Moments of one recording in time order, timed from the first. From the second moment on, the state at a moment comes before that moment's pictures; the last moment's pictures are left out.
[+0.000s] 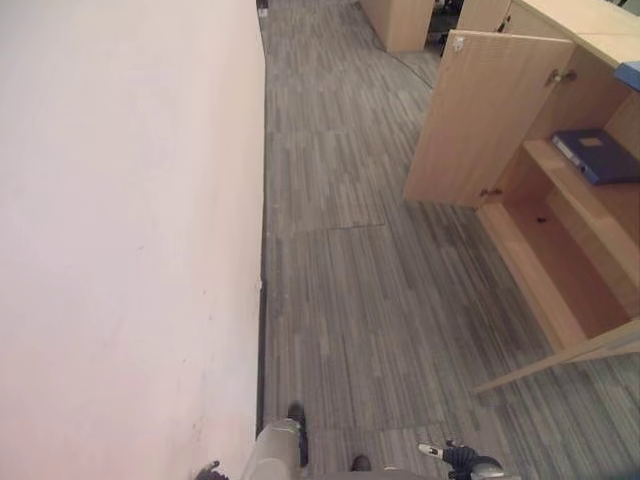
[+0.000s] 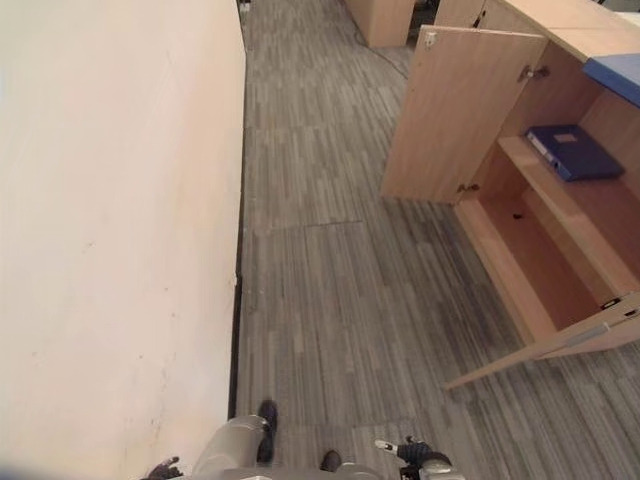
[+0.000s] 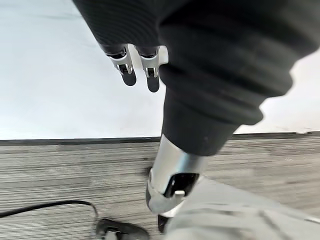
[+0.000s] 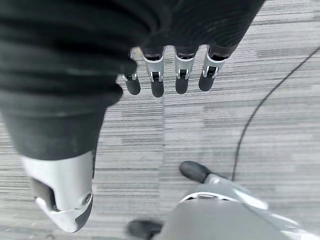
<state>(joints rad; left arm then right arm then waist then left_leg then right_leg) 0.04 0.20 -0.08 1.31 -0.19 -0.03 0.13 -0.07 -0.25 0.22 1.31 0.20 0.02 -0.01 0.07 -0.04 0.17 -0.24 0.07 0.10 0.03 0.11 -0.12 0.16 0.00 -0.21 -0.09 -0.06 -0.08</state>
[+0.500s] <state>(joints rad) 0.19 0.14 -0.04 1.37 -0.21 0.04 0.06 -0.05 -0.19 0.18 1.37 0.16 0.02 0.00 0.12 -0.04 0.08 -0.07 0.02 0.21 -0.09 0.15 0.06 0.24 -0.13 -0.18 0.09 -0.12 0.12</state>
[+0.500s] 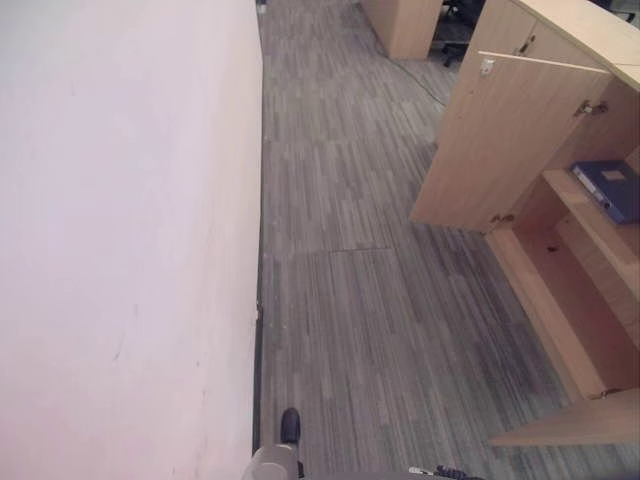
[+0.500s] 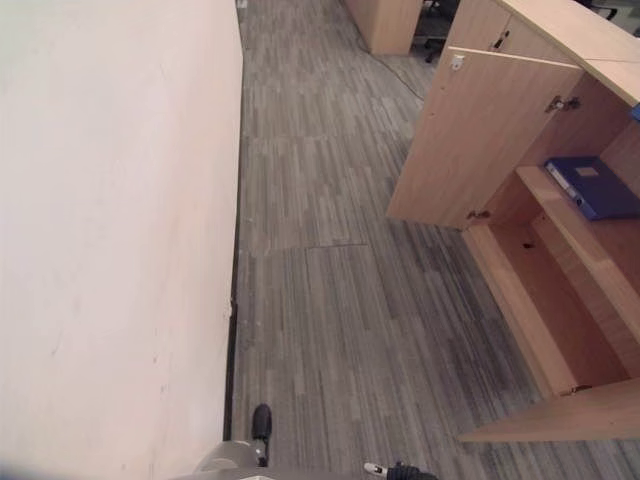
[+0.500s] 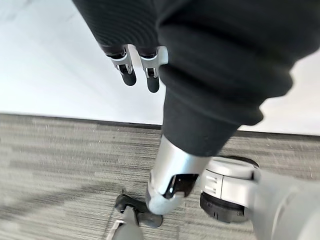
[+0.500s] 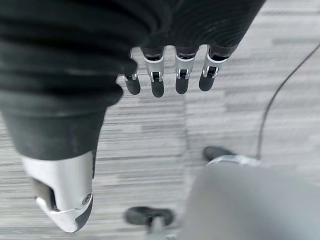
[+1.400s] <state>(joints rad) 0.06 0.21 -0.07 1.32 -0.10 -0.03 0.11 -0.02 -0.28 0.16 1.26 0.19 0.01 0.00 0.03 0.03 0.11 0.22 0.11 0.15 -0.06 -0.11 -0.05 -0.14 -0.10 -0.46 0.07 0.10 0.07</state>
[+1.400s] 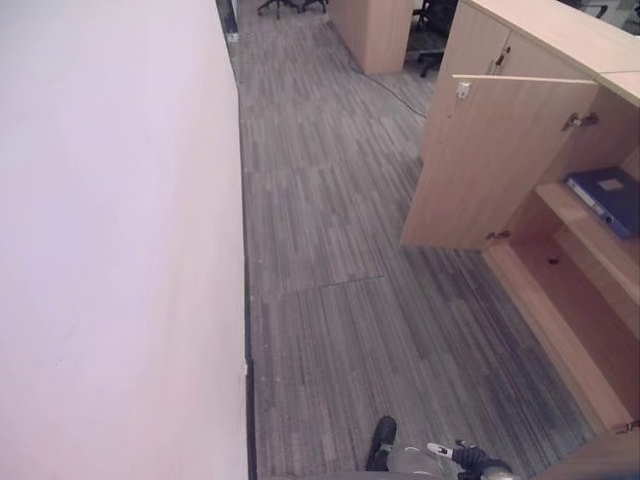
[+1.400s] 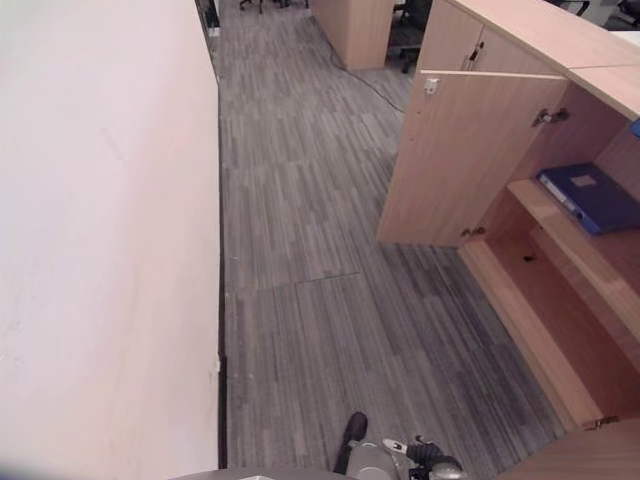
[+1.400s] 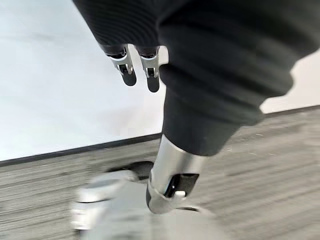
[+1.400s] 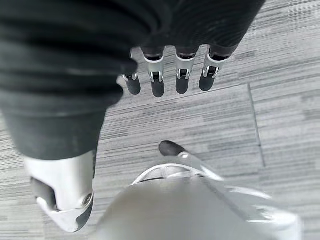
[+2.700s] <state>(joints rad) 0.03 0.23 -0.11 1.33 -0.10 -0.03 0.12 0.02 -0.26 0.23 1.37 0.13 0.04 0.02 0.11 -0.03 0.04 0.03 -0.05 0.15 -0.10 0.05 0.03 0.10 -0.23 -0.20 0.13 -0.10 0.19</state>
